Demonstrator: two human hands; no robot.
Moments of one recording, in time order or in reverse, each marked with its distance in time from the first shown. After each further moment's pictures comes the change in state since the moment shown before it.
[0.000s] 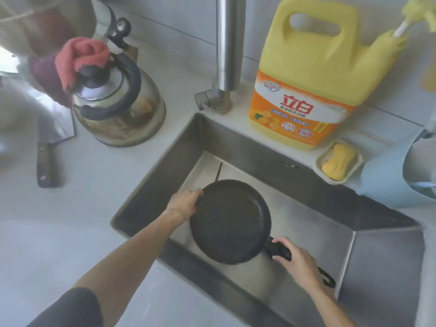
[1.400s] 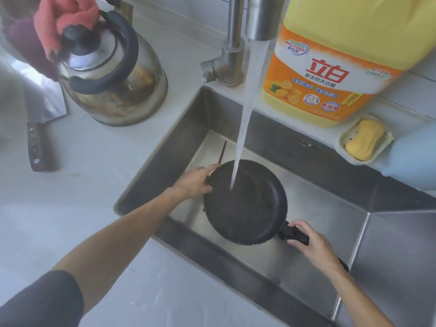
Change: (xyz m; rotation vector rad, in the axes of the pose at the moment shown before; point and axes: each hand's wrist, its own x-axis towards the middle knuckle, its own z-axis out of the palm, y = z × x) left_hand 0.024 -0.009 -0.001 -0.213 -0.008 0.144; right_hand 0.006 0.010 -0.002 0.177 -0.080 0.068
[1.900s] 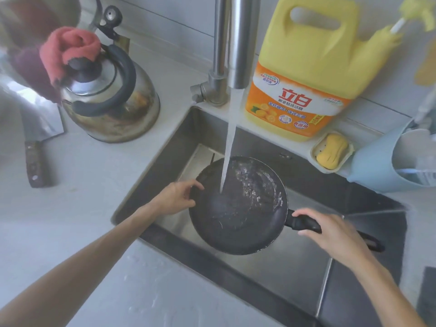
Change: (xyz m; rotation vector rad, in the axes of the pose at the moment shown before) left_hand -0.054 0.000 -0.033 -0.216 0.031 0.076; right_hand -0.048 -0.077 -0.102 -0.468 0.141 -0.211
